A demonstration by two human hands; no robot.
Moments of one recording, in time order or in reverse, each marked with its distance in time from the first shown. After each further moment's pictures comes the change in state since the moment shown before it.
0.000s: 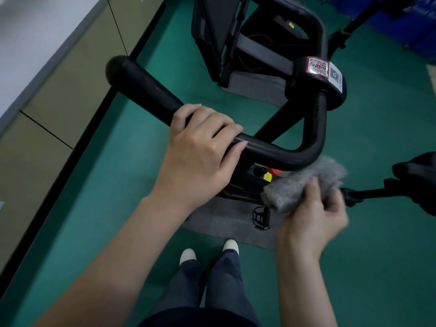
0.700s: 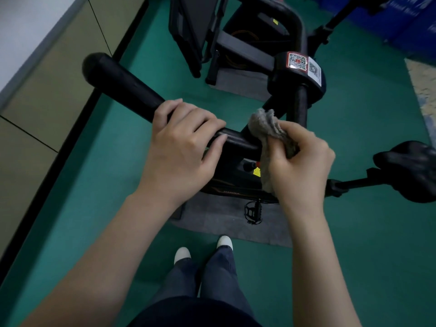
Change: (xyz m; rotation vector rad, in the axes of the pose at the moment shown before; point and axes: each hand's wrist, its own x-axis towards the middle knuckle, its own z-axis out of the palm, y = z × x) left_hand -0.001 0.000 0.001 -0.009 0.001 -0.011; right_hand 0.009 -0.056 0.029 -0.778 -0.511 -0.698
